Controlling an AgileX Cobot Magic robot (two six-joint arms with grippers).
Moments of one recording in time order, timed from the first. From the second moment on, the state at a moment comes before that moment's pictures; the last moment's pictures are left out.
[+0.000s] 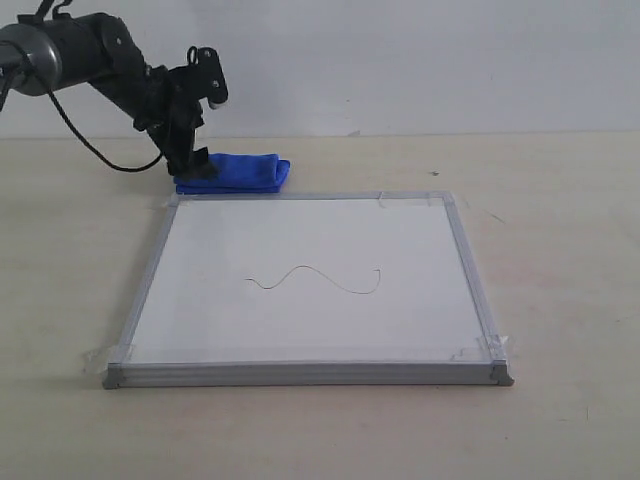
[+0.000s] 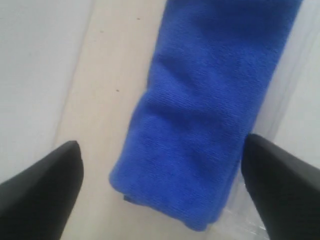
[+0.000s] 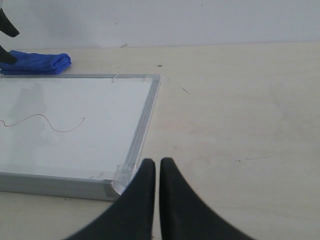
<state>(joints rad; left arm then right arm) -0.15 2.45 -2.11 -0.25 0.75 1.29 0.08 0.01 0.00 -0.01 0.35 0.12</state>
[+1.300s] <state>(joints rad) -0.16 2.54 -2.12 -0.31 0.62 1.37 0.08 0.01 0.00 -0.01 0.35 0.12</state>
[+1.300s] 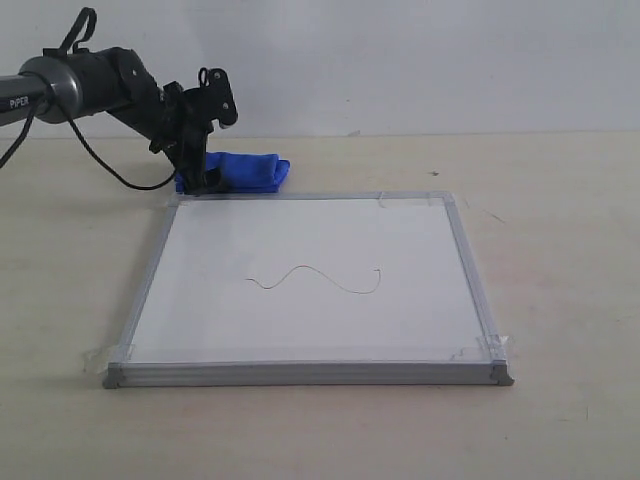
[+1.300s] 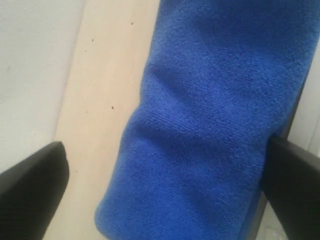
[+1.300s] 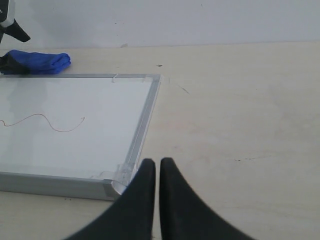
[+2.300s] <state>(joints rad) -0.16 2.56 -2.13 -0.29 0.65 1.31 0.08 0.01 0.00 -0.01 0.35 0.12</state>
